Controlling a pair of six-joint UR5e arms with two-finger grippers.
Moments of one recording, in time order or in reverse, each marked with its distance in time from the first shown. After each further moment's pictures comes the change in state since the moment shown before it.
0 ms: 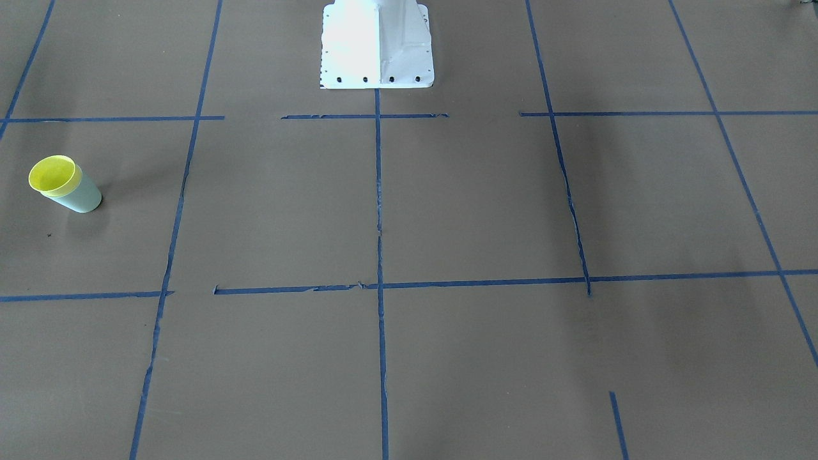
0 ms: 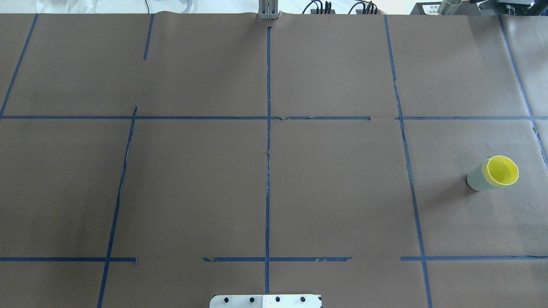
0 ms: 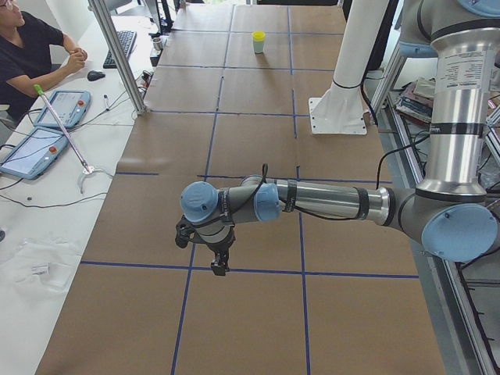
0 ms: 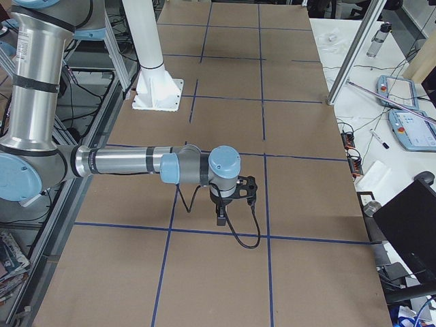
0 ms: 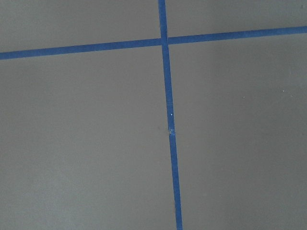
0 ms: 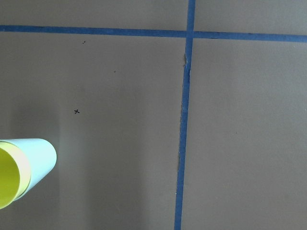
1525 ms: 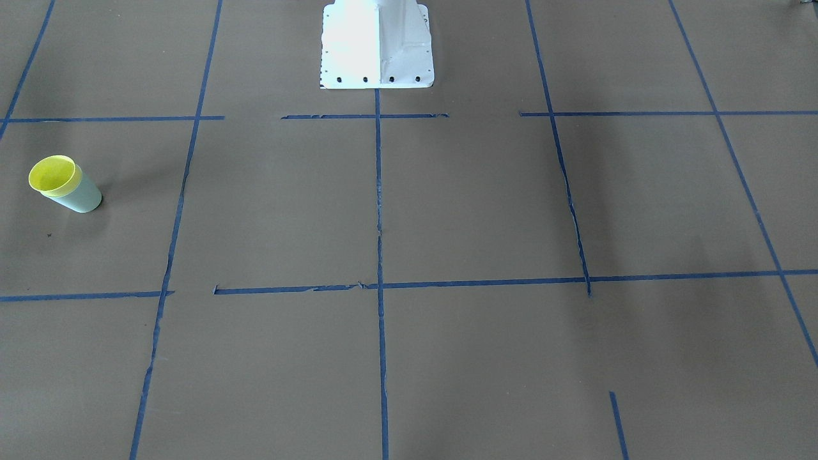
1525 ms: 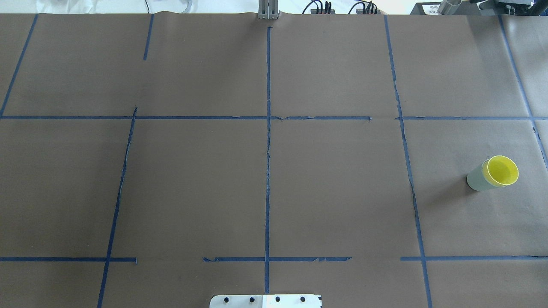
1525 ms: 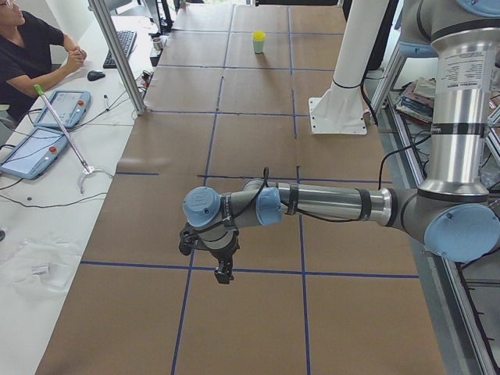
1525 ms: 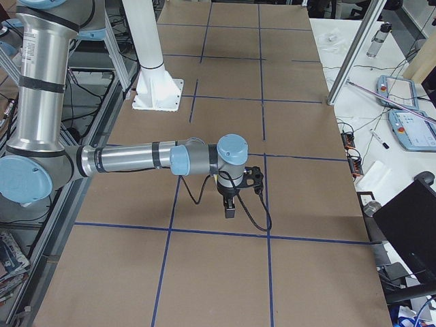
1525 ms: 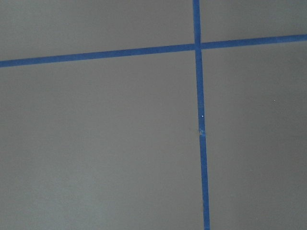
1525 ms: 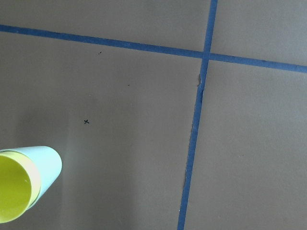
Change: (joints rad) left arm 0.011 0.017 0.009 0.007 0.055 0.006; right arm -0.059 0.030 0.026 0.000 -0.053 0.000
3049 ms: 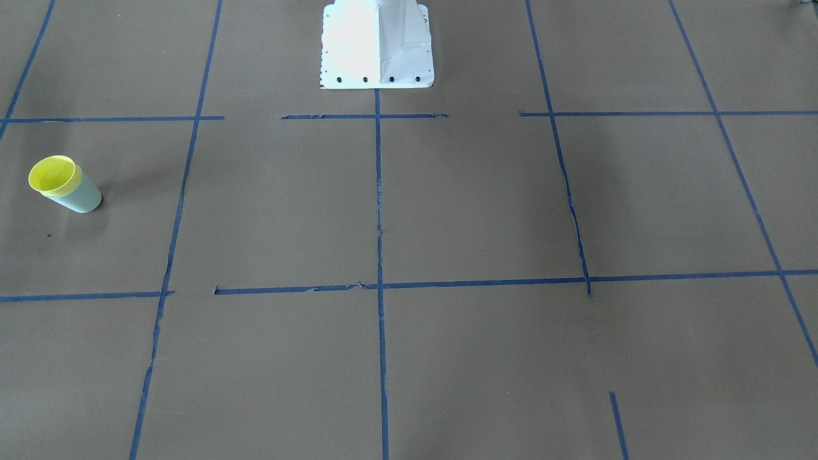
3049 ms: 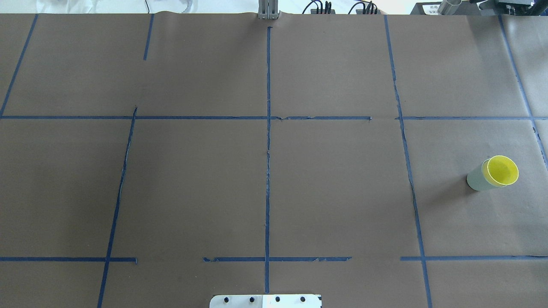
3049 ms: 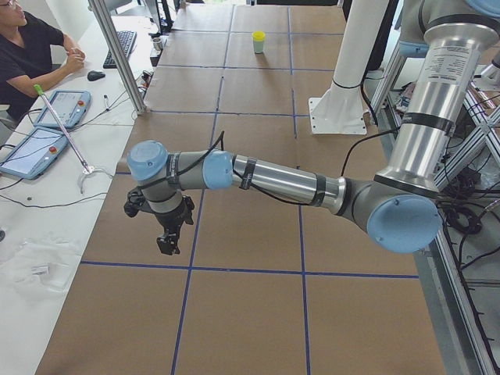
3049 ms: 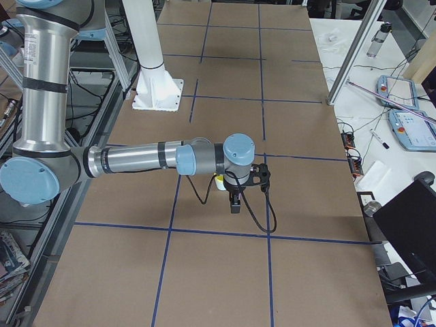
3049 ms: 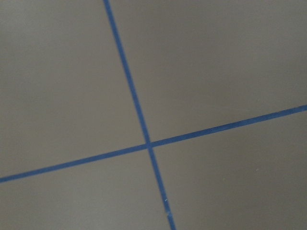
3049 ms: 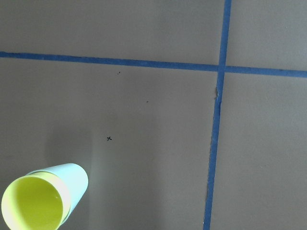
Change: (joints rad) left arm -0.093 -0.216 0.109 0.036 0.041 0.088; right arm 0.022 0.051 -0.035 -0.005 0.076 0.036
